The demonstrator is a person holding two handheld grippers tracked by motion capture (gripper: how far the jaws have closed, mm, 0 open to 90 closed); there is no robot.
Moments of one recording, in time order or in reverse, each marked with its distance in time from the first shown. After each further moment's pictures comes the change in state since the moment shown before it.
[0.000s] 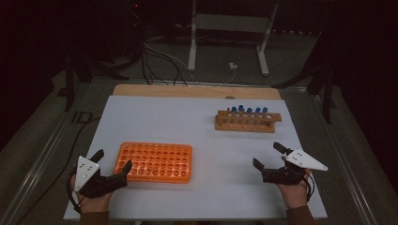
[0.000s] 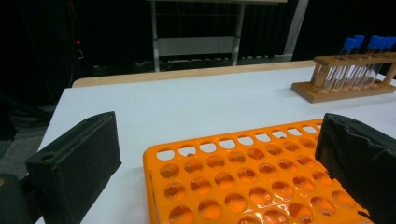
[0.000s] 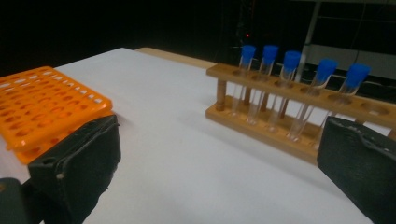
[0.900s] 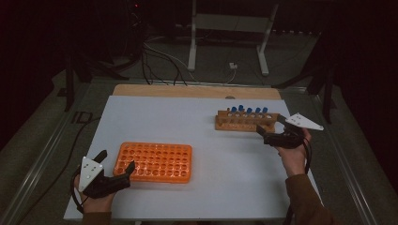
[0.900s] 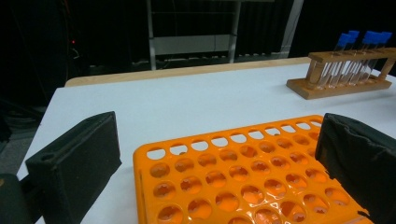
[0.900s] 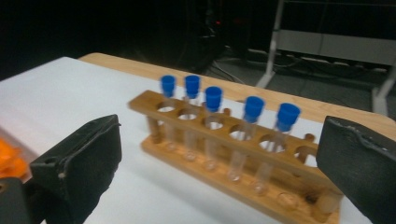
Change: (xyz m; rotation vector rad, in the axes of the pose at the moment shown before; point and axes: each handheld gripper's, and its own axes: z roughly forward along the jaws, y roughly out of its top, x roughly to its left) left arm -0.006 -0.002 0.003 0.004 -0.013 0.009; right arm -0.068 0.044 0.060 0.062 -0.104 0.062
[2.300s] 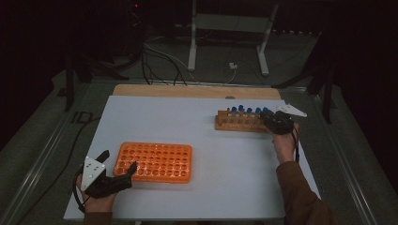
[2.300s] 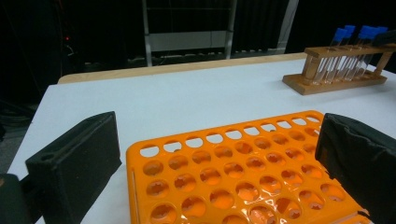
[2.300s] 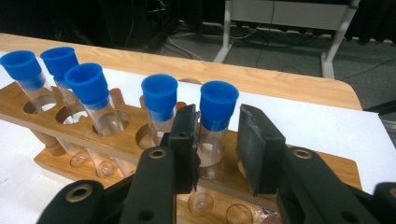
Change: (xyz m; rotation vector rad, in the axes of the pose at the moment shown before) left arm -0.002 -0.001 0.003 0.016 -0.017 0.006; right arm -0.036 -0.015 0.067 0.102 -0.193 0.059
